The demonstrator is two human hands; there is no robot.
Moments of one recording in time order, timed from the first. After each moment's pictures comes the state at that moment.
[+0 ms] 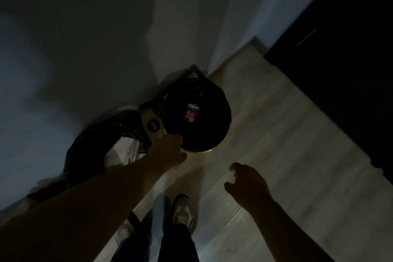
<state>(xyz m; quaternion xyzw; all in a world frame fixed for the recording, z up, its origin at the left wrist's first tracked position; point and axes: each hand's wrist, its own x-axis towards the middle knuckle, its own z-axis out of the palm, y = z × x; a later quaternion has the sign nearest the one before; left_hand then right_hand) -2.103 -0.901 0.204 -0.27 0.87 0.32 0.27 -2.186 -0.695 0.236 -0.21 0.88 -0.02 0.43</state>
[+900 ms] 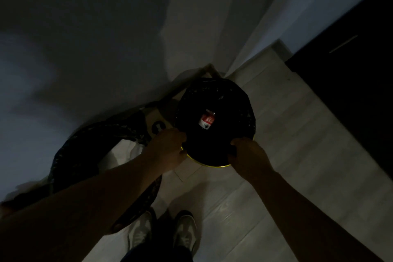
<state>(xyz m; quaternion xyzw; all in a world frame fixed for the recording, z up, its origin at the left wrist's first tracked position) -2.088 -0.956 0.124 -0.20 0.93 0.26 0.18 -2.227 -0.786 0.137 -0.31 0.89 -0.01 0.34</state>
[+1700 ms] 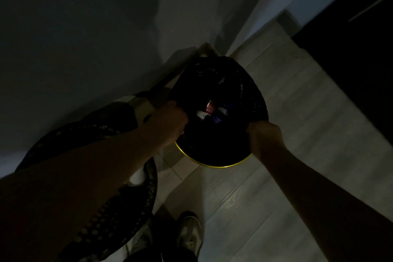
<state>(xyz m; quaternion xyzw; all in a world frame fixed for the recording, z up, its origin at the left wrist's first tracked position) -2.147 -0.993 0.046 -0.02 0.98 0.08 0.20 -2.273 -0.786 0.055 -0.36 0.89 0.15 0.24</state>
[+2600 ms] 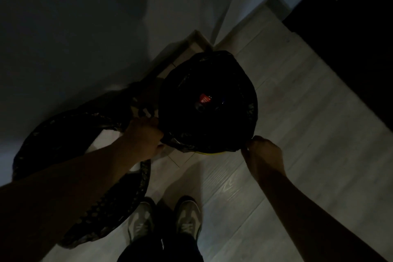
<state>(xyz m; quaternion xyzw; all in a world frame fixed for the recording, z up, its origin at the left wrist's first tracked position) -2.073 -0.973 0.047 -0.04 0.96 0.10 0.25 -2.213 -0.706 0.053 -0.31 0.92 0.08 0.23</state>
